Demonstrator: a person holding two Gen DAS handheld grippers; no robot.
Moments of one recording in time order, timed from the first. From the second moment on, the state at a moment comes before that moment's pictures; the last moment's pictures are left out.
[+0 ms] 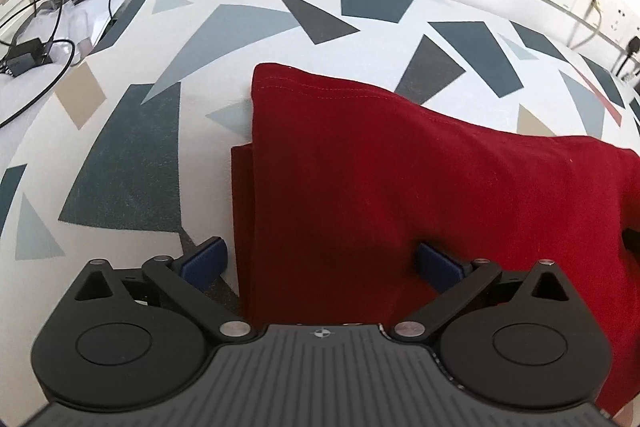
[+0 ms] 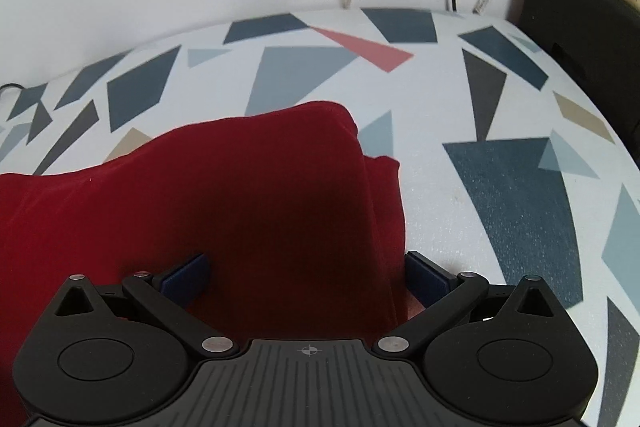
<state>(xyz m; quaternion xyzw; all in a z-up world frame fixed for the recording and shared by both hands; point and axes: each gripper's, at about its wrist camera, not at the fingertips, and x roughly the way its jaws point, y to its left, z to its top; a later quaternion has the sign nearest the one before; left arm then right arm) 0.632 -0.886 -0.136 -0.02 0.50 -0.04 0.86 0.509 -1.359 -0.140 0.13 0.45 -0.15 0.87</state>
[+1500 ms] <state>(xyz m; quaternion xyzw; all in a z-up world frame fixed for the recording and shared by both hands) 0.635 -0.878 -0.140 0.02 0.46 -0.12 0.88 0.506 -1.350 -0.148 0.11 0.41 -0.15 0.89</state>
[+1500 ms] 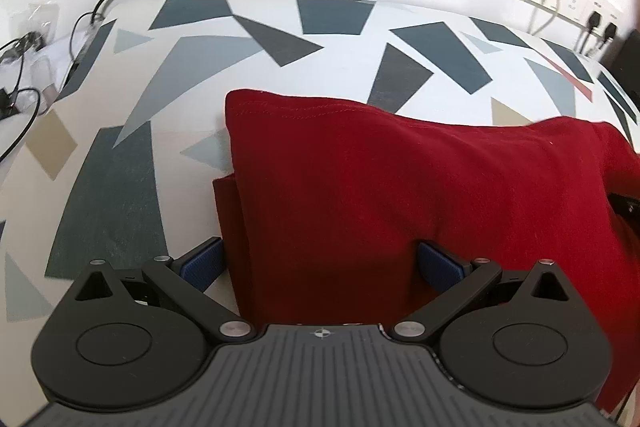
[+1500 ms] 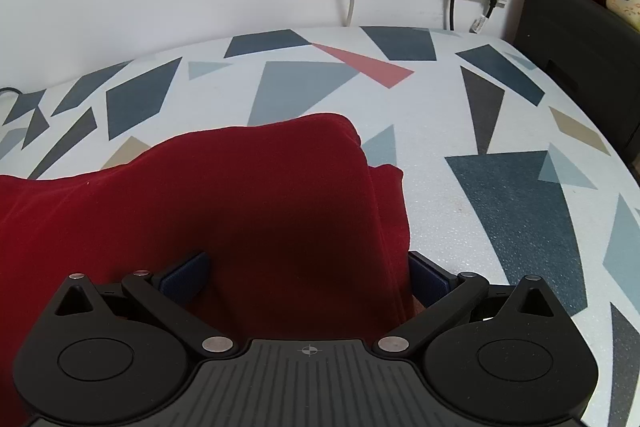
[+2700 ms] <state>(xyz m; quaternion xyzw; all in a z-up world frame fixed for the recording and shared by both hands) 0.645 -0.890 -0.140 0.01 0.45 -0.14 0.88 0.504 -1.348 -0.147 0.11 0.41 -0.14 0.90</state>
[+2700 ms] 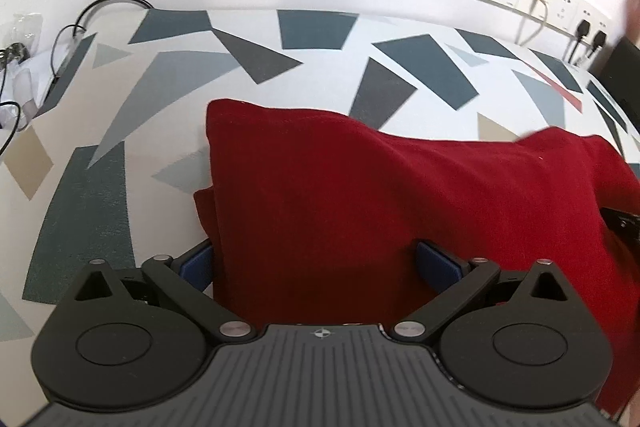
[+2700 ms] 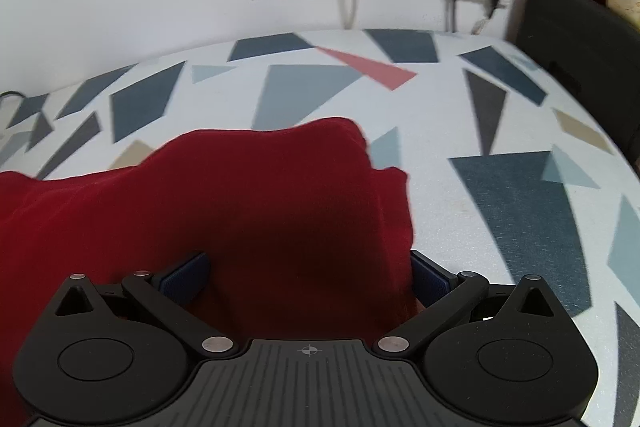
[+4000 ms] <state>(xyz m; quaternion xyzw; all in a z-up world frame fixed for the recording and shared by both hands) 0.558 -0.831 -0.100 -0.12 0.43 -0.14 0.89 0.481 -1.310 -0.112 0.20 0.34 0.04 0.92</state>
